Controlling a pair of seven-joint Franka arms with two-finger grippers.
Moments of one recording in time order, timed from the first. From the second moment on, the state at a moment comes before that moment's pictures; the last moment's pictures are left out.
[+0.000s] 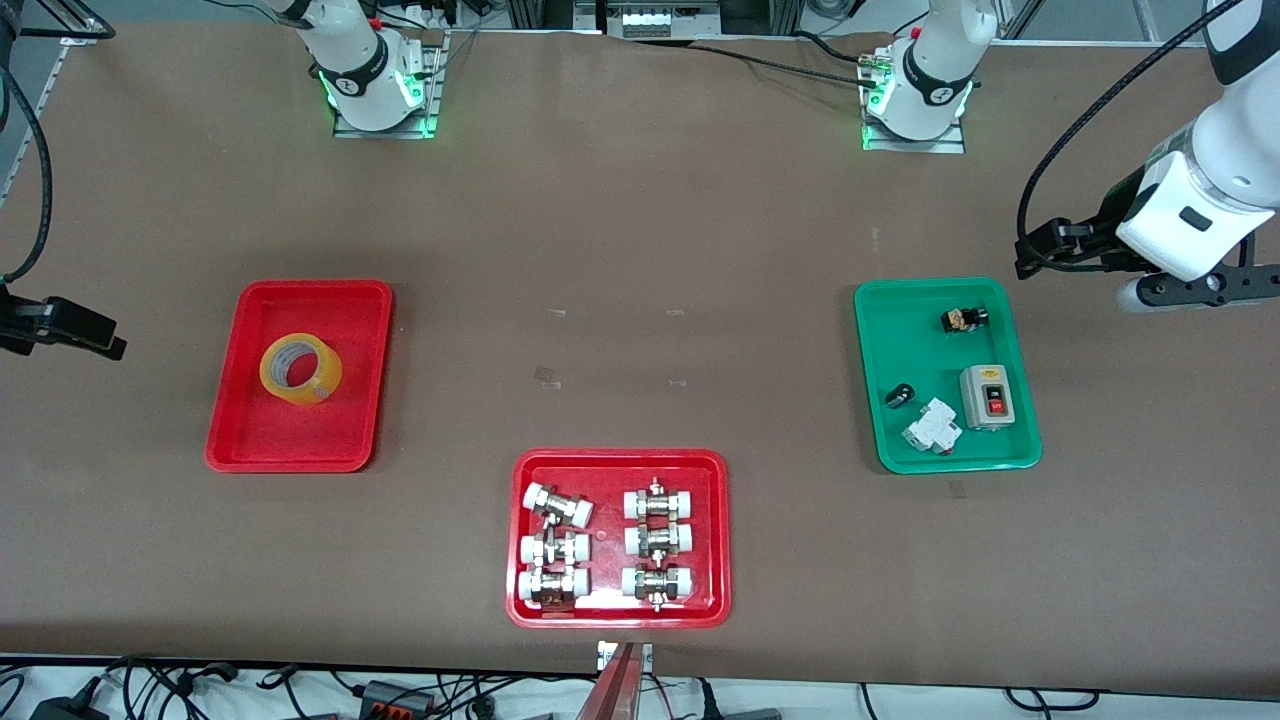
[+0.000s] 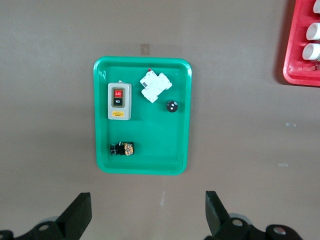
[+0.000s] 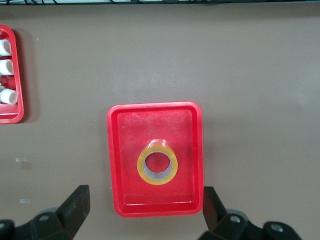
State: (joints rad) left arm 0.00 0.09 -0.13 -1.53 0.00 1.53 -0.23; right arm 0.01 0.30 -0.07 -1.27 0.01 1.60 -0.02
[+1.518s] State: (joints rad) left arm 0.00 0.09 -0.13 -1.53 -0.01 1.53 -0.23; right arm 0.01 0.02 -0.06 -1.66 0.01 1.69 -0.03
